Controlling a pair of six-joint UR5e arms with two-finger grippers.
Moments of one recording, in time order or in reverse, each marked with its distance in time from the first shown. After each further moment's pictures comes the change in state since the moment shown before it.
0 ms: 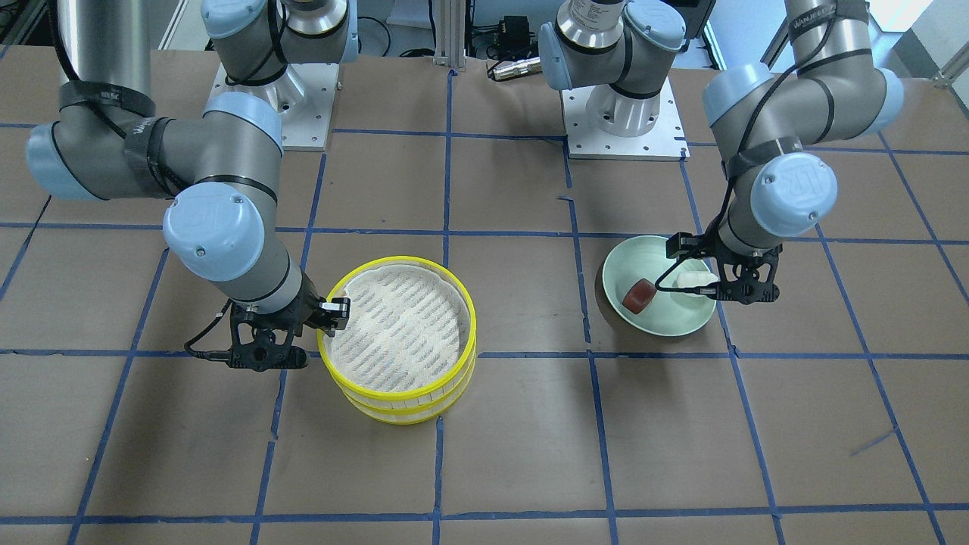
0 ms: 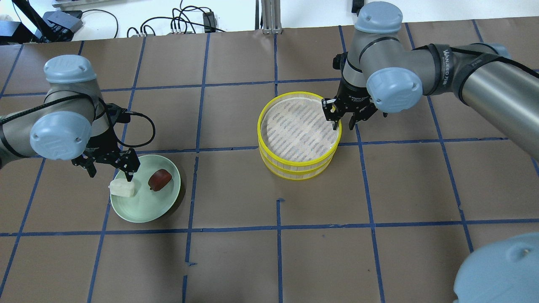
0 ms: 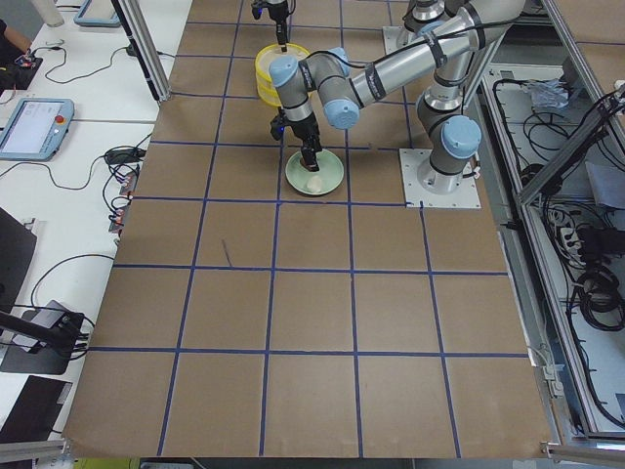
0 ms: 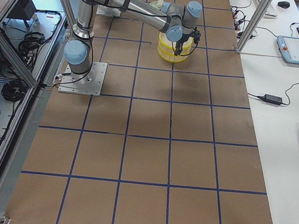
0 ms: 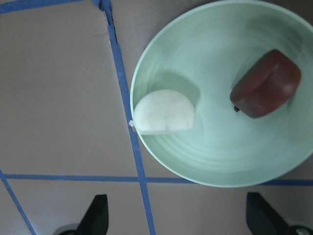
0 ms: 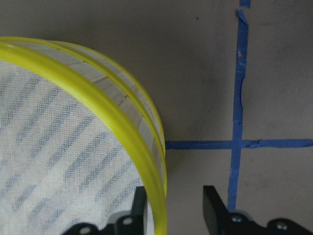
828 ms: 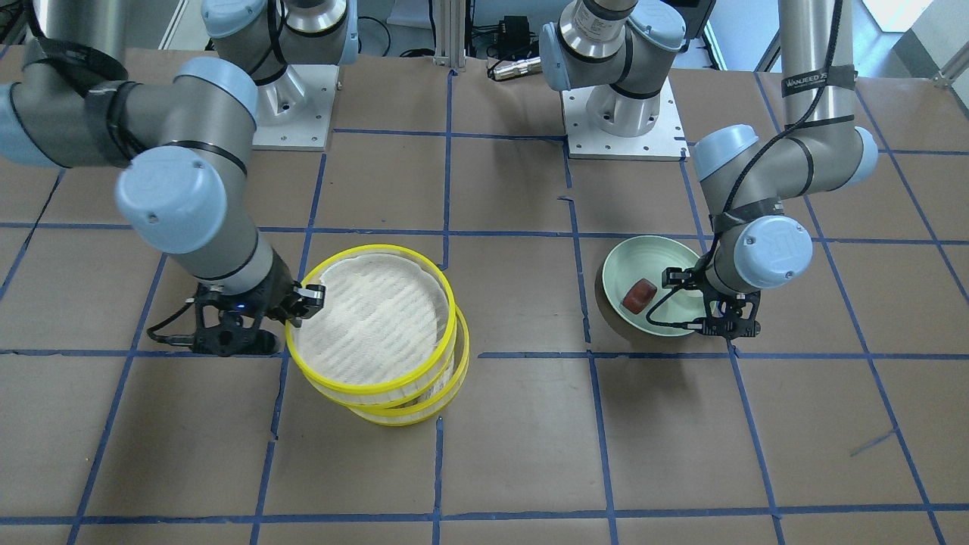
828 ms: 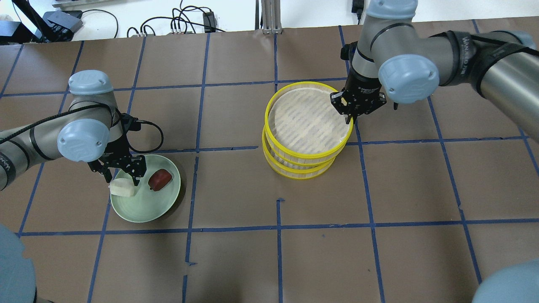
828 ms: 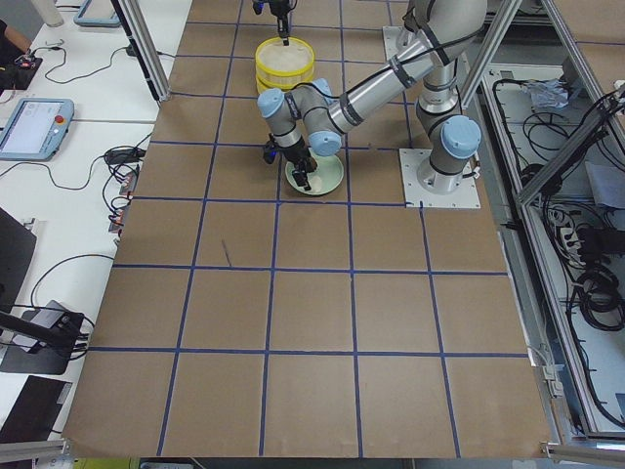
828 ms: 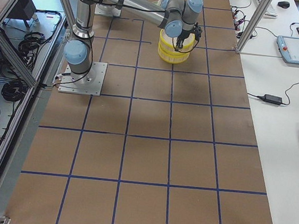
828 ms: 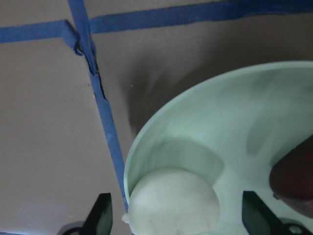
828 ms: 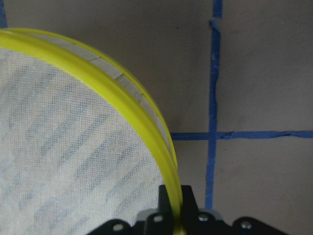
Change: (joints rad) left arm 0.005 -0.107 -0.013 0.081 0.003 0.001; right arm -0.060 -0.065 -0.038 0.084 -0.003 -0.067
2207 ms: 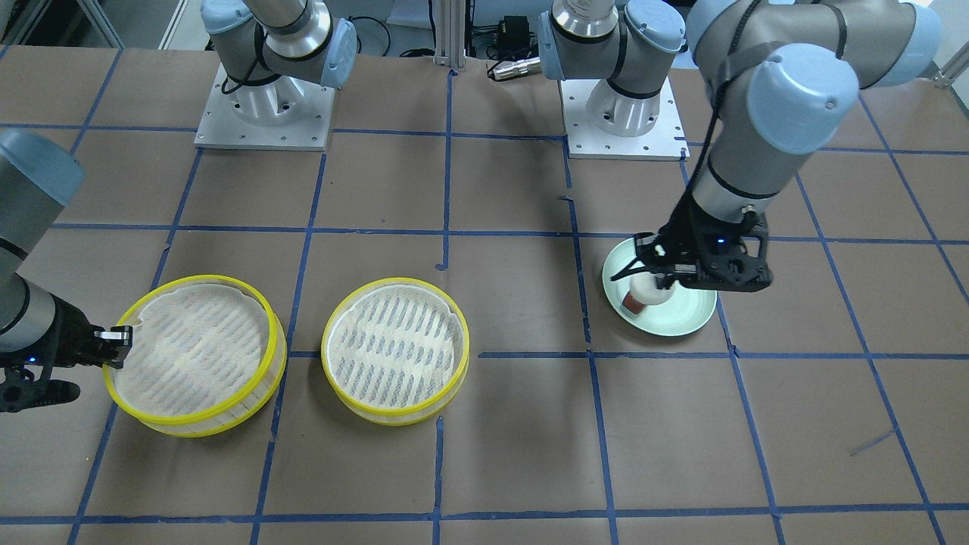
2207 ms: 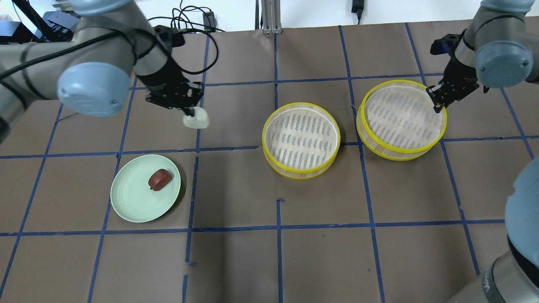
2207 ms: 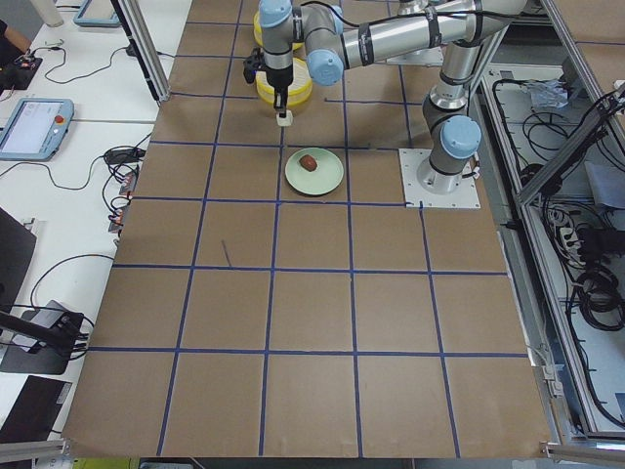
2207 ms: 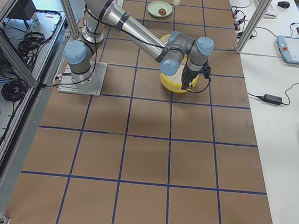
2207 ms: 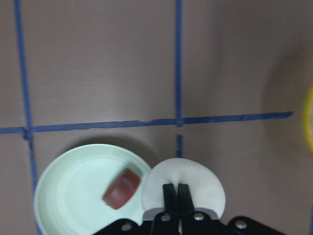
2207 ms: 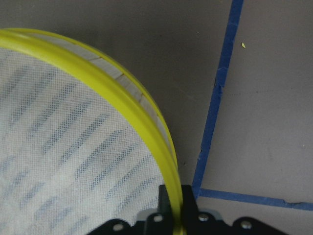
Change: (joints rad) left arm -0.371 0.101 0.303 -0.024 -0.396 -0.462; right arm -0.333 0.114 -0.015 -0.104 -0.115 -0.508
